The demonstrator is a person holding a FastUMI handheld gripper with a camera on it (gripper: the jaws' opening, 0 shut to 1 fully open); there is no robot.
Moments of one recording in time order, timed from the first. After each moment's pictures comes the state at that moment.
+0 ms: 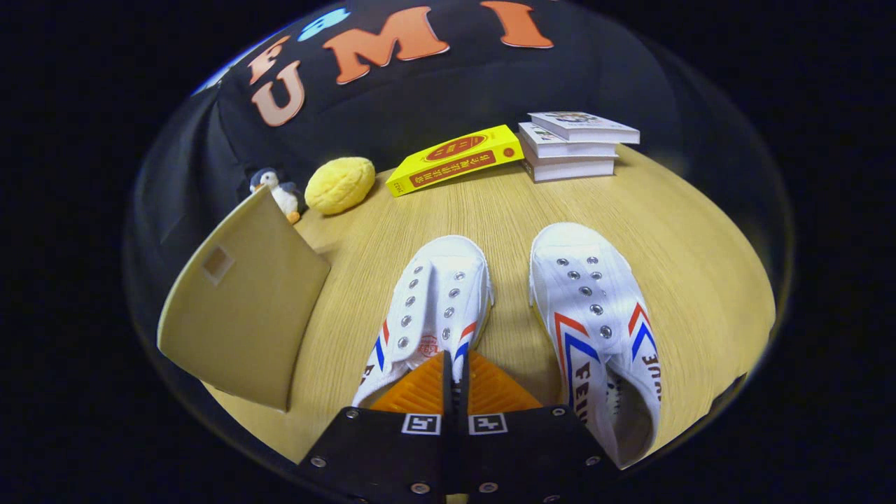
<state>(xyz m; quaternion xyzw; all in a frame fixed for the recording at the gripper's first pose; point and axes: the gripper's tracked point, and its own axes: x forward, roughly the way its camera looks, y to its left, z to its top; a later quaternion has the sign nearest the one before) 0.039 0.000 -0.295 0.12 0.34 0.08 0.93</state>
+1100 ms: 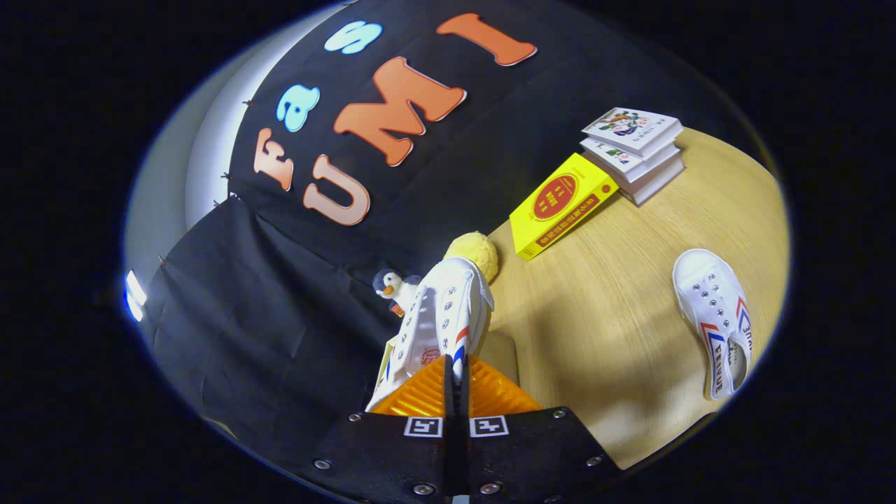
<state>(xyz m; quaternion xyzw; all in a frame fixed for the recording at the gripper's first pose) 0.034 0.139 -0.103 0.31 0.27 0.20 0.89</state>
